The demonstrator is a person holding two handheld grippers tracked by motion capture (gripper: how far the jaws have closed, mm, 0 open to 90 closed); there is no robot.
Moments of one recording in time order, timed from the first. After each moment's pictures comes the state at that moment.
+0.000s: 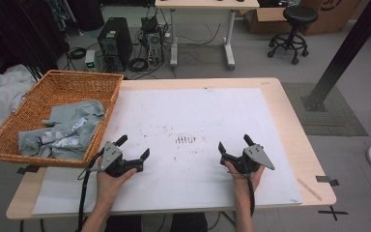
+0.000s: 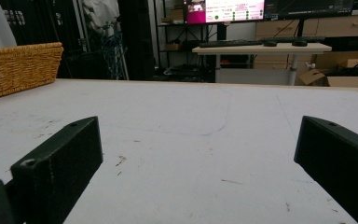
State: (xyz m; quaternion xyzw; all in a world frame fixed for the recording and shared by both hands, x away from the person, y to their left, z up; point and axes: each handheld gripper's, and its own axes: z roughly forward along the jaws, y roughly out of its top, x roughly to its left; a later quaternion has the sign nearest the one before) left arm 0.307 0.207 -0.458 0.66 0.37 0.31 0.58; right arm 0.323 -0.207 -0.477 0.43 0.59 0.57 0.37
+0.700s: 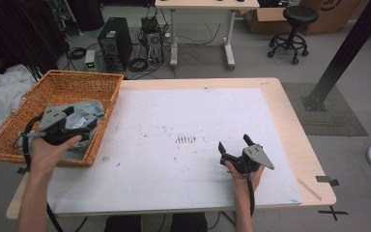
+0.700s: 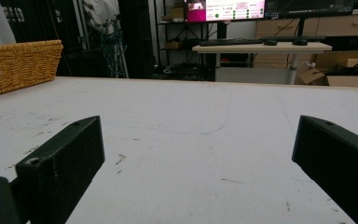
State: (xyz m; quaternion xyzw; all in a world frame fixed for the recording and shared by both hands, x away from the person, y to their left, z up) left arm 0.347 0.347 -0.357 0.70 0.42 0.36 0.45; right arm 0.324 -0.206 -0.476 0.43 0.59 0.57 0.37
